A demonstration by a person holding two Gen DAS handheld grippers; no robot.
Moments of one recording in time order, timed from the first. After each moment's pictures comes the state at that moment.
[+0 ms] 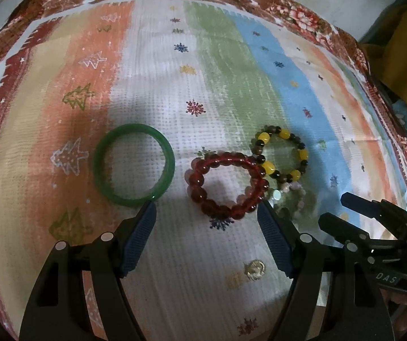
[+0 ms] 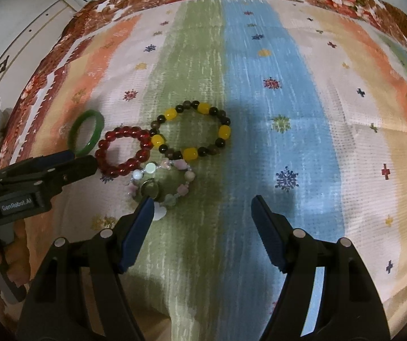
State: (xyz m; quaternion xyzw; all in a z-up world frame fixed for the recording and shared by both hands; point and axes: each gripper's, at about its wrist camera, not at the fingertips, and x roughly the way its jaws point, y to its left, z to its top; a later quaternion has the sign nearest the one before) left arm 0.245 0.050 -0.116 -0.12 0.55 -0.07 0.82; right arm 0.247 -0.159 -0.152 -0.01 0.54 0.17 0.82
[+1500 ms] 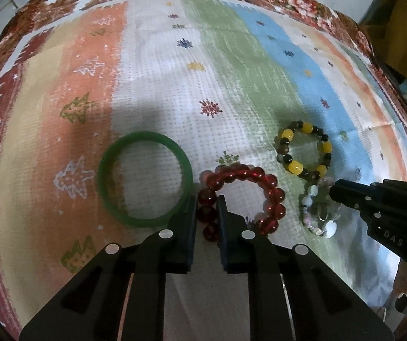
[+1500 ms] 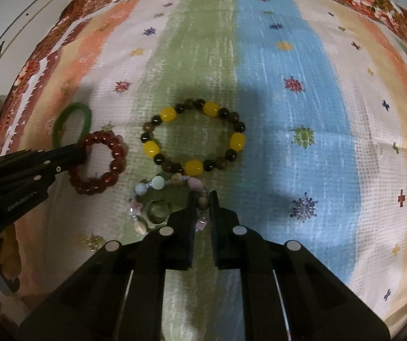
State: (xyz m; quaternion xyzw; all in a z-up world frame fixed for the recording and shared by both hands) left arm 0.256 0.061 -0.126 -0.07 0.55 -0.07 0.83; right arm 0.273 -0.142 -0.167 -0.05 0.57 0.19 0.80
